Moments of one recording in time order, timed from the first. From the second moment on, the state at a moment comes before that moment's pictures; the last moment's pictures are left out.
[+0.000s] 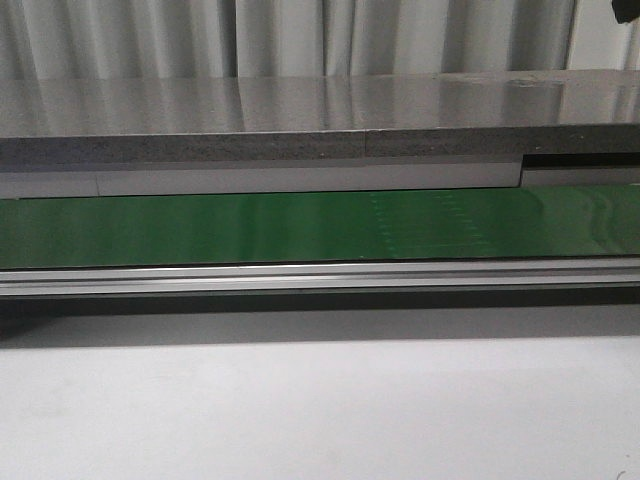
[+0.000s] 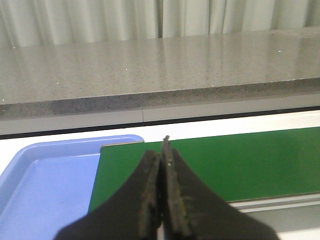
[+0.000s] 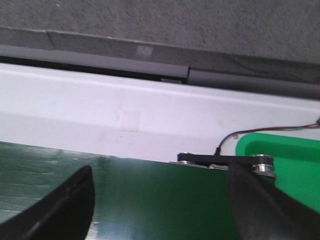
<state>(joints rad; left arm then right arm) -0.08 0.24 -0.26 0.05 0.20 -0.02 -0.04 1.33 -1.08 0.23 0.39 -0.31</state>
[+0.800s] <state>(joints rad) -0.08 0.24 -0.26 0.05 0.20 -0.02 0.06 0.42 -0.41 0.33 0.26 -0.31</state>
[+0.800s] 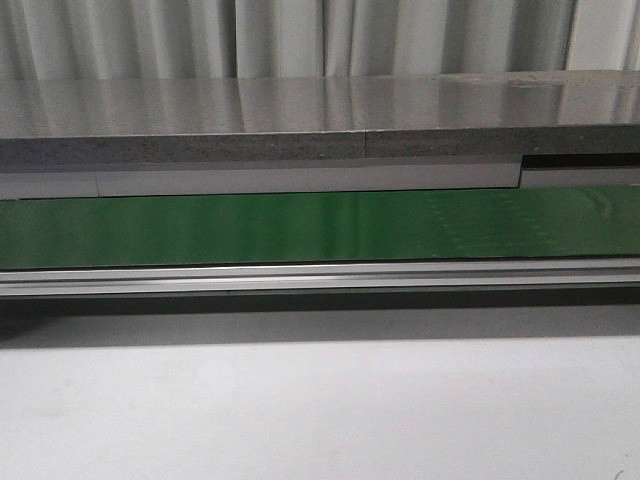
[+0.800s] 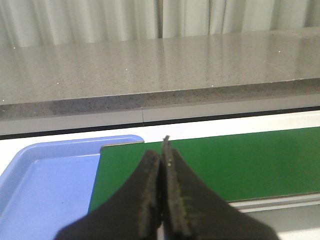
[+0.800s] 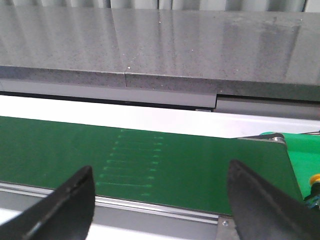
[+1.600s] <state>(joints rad) -0.08 0.24 -0.26 0.05 0.20 -0.02 0.06 0.33 -0.40 0.33 0.29 -0.31</state>
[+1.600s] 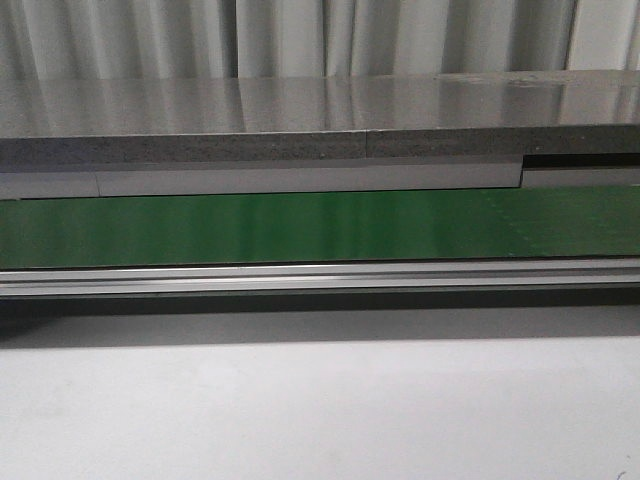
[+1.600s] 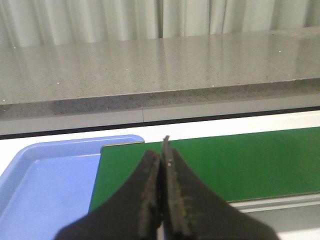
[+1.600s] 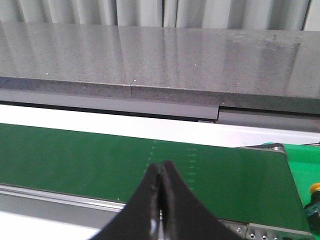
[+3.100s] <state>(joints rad) -0.08 0.24 -0.26 0.05 0.20 -0.02 0.09 -0.01 0.02 0.02 0.15 0.04</state>
